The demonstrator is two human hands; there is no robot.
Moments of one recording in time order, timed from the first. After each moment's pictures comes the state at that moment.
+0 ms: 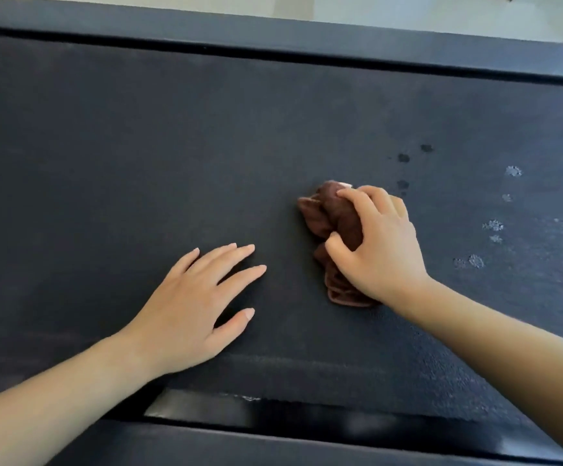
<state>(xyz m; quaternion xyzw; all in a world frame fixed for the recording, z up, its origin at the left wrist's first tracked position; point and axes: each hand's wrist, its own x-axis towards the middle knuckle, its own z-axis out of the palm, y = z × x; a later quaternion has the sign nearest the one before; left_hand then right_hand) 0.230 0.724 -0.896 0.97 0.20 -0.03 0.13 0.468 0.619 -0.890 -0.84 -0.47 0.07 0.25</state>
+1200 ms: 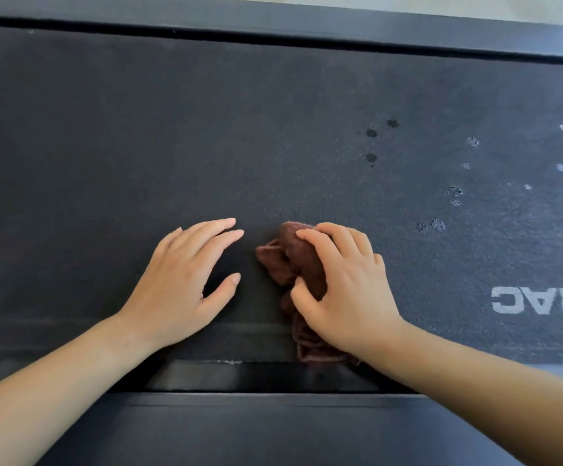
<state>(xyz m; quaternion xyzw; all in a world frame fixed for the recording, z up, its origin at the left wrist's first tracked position) 0.242 0.709 -0.893 0.95 0.23 0.08 0.18 0.405 0.556 -0.889 -0.84 -0.50 0.07 0.21</state>
